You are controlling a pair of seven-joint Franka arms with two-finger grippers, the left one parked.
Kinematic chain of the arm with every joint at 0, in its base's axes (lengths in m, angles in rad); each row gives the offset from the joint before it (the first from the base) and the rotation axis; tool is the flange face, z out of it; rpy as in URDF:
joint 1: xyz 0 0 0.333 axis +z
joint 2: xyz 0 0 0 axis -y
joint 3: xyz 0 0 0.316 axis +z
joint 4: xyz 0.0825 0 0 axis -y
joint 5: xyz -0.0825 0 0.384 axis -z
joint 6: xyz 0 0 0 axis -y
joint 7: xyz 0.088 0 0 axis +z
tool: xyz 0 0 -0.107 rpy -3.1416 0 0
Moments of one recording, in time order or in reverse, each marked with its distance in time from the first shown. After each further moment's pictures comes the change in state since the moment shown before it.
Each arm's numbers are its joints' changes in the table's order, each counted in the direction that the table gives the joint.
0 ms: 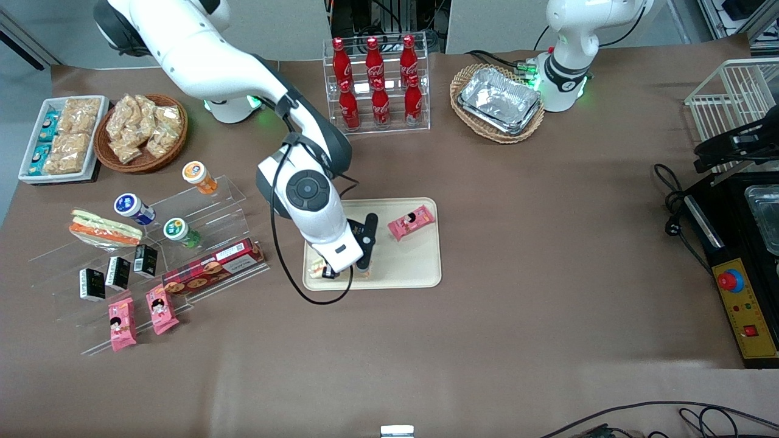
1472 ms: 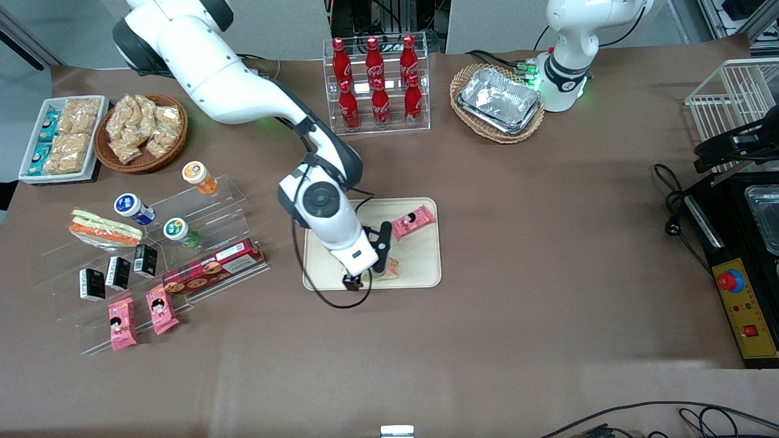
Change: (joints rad) arm 0.021 -0.087 -0.006 -0.044 -0.036 0.253 -0.014
